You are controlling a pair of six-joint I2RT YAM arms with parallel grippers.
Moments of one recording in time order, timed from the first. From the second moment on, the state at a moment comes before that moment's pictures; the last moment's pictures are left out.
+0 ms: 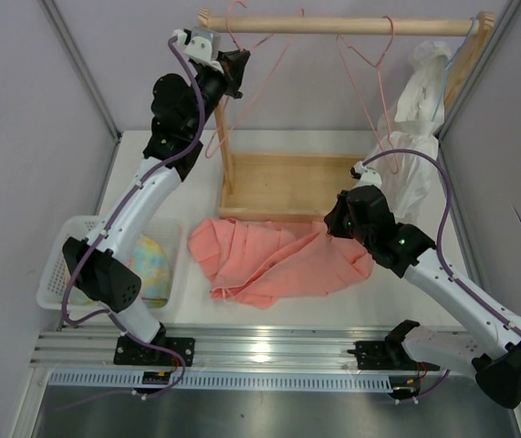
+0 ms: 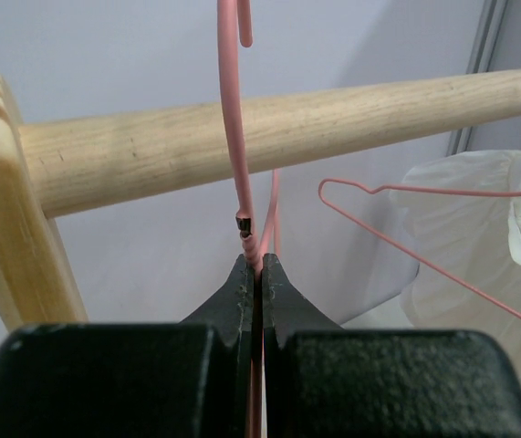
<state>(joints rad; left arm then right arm) -0.44 1.65 1.76 0.28 0.11 -0.04 0.65 1.06 1.00 -0.50 0.25 0.61</state>
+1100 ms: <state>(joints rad) -0.43 1.47 1.56 0.21 0.27 -0.03 0.65 1.04 1.00 -0.53 0.25 0.60</state>
